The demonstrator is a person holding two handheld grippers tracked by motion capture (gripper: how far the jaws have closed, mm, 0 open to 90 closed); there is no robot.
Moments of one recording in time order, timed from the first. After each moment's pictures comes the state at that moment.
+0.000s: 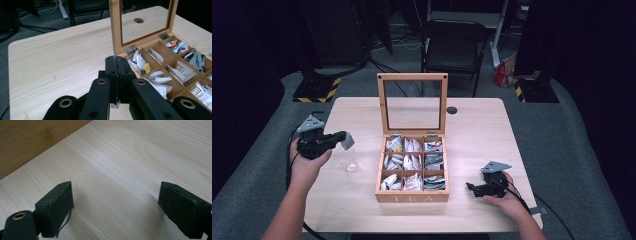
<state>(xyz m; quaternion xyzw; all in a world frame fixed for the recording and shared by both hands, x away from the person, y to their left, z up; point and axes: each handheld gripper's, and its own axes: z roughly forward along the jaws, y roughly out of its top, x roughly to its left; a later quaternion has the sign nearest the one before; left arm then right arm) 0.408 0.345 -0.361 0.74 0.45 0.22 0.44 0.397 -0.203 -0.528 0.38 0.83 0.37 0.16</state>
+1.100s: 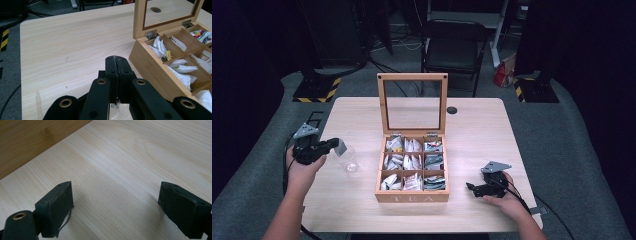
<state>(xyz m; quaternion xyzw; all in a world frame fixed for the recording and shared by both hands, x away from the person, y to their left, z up) 0.410 0.370 -0.394 0.73 0.49 0.22 0.42 0.397 -0.203 -0.528 0.38 0.83 0.37 0.16</state>
